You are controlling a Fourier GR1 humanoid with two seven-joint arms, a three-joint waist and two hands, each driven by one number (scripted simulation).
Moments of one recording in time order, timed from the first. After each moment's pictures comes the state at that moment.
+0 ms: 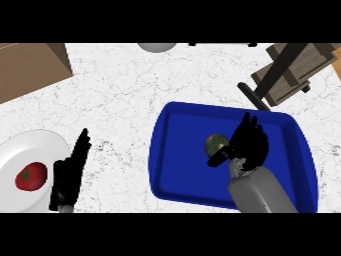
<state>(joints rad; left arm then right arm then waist) 0.04 0.25 -0.27 -1.37 0.14 0.36 -0.01 -0.32 -0.01 0.32 -1.40 0.98 -0.04 1.25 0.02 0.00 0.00</state>
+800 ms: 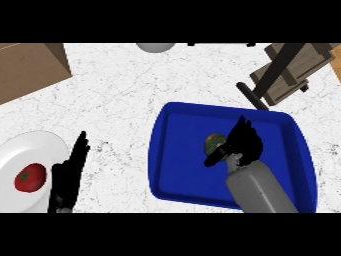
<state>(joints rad) 0.06 0.24 -0.26 -1.37 0.13 0.35 -0.02 -0.36 -0.01 0.30 -1.28 0.86 -0.05 1.24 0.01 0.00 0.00</state>
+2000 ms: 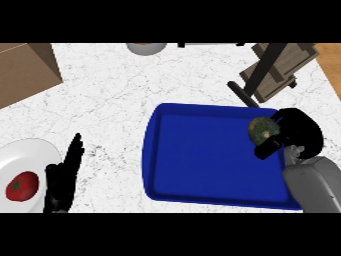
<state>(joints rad) 0.09 0.23 -0.21 -1.39 0.11 0.34 0.01 -0.32 -0.30 0.21 -1.50 0.76 0.14 1.10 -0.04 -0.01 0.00</state>
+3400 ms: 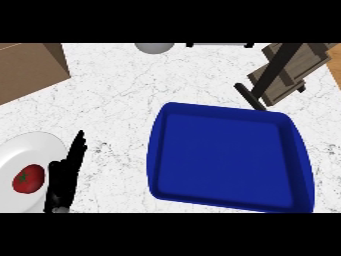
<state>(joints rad) 0.07 0.23 -0.22 -1.39 0.09 0.31 0.02 -0.86 -0.84 -0.25 -1.93 0.54 0.43 1.18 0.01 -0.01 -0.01</state>
